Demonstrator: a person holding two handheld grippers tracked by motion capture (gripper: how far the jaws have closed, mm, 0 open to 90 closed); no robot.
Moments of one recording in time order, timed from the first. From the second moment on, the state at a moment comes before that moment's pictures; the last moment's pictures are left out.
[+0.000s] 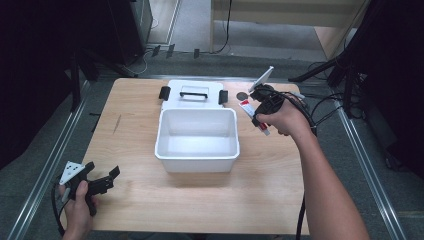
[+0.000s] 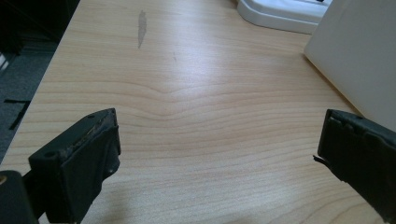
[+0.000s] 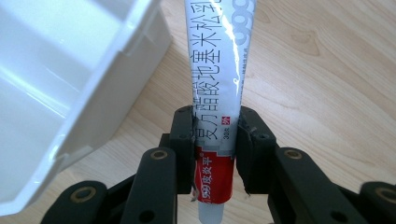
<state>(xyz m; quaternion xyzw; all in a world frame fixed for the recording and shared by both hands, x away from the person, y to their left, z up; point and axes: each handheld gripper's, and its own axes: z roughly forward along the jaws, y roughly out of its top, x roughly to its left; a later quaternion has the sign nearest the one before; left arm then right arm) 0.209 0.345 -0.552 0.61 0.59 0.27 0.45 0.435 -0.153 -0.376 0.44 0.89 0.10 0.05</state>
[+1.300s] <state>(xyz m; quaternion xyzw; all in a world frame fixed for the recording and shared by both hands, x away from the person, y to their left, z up) 0.209 0.345 -0.552 0.61 0.59 0.27 0.45 0.386 -0.061 -0.344 0.09 0.99 0.14 0.02</state>
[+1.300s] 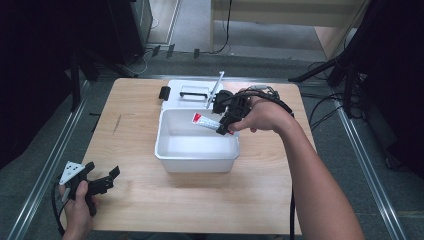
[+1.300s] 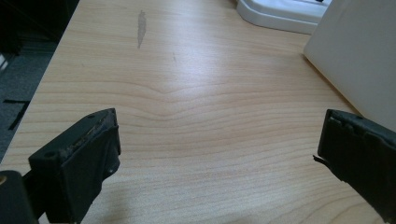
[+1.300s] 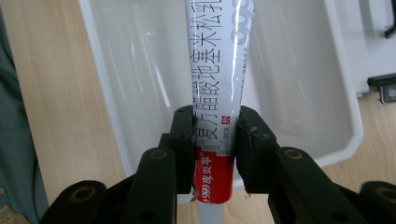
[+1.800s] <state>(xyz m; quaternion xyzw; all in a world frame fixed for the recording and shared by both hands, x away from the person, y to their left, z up) 0.209 0.345 -0.552 0.61 0.59 0.27 0.45 0.379 -0.046 -0.362 0.05 0.99 0.12 0.01</state>
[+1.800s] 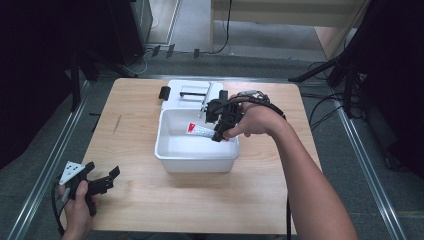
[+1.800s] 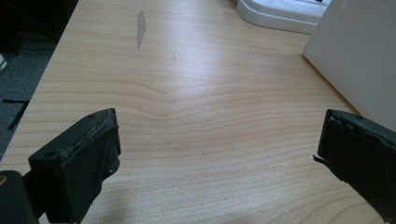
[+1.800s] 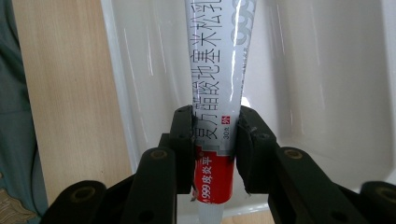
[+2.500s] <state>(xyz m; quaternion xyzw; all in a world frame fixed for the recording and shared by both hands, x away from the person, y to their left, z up) 0.209 0.345 -0.553 0.61 0.59 0.27 0.45 0.375 -0.048 -0.391 0.03 0.99 0.10 -0.01</state>
